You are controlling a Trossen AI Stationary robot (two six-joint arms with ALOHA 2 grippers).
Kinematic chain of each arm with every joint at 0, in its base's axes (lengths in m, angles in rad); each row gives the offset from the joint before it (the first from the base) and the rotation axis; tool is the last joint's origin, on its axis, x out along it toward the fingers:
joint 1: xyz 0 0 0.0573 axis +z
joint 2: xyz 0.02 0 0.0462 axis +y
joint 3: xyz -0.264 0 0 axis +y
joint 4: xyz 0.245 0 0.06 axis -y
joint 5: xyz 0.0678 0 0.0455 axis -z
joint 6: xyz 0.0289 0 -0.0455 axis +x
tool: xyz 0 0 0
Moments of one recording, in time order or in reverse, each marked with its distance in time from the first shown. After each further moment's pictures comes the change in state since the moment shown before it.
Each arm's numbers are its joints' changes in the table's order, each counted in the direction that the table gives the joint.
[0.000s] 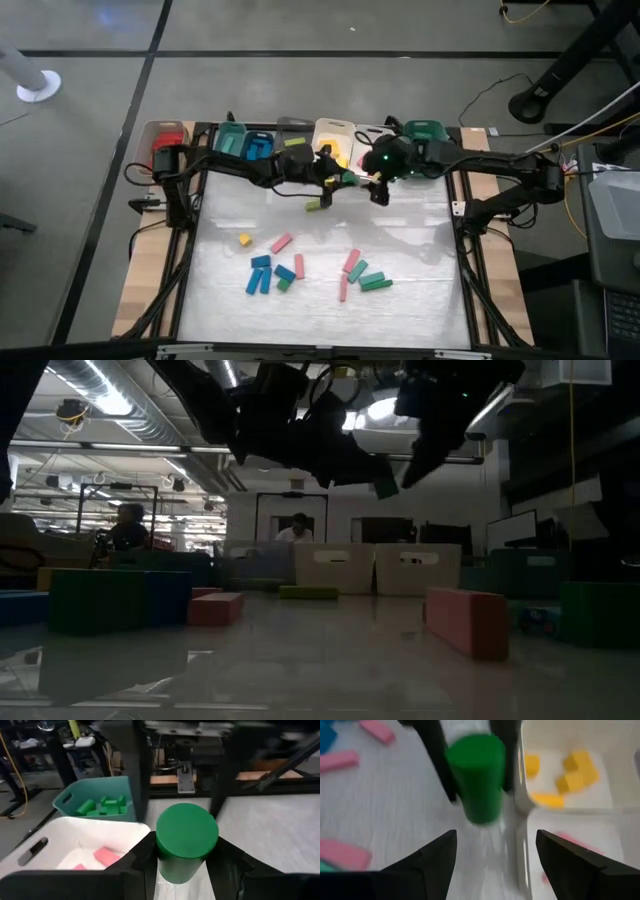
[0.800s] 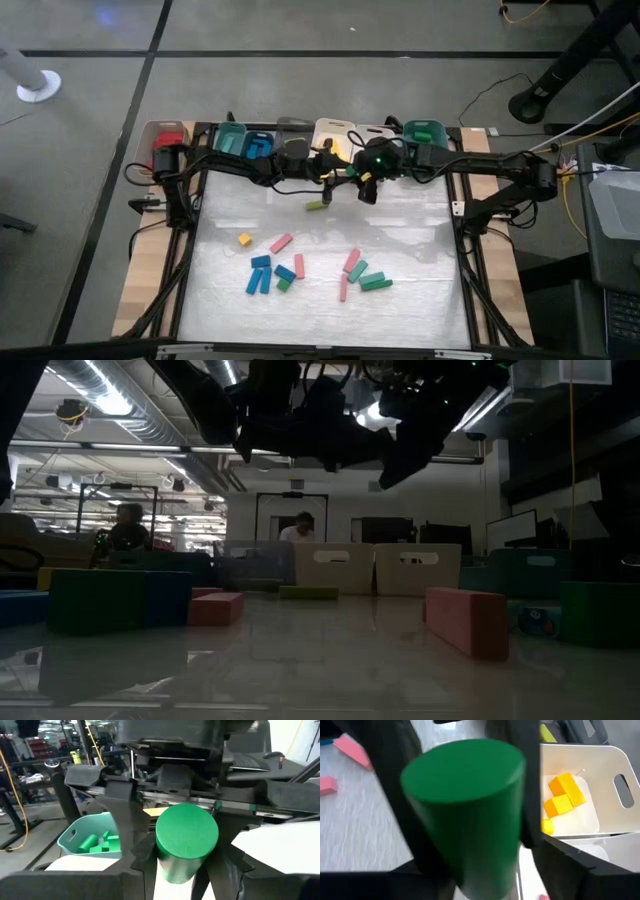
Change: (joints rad) left arm -0.002 -0.003 -0.001 0.152 0.050 0.006; right arm 0.018 0.062 0.000 0.139 0.090 0.022
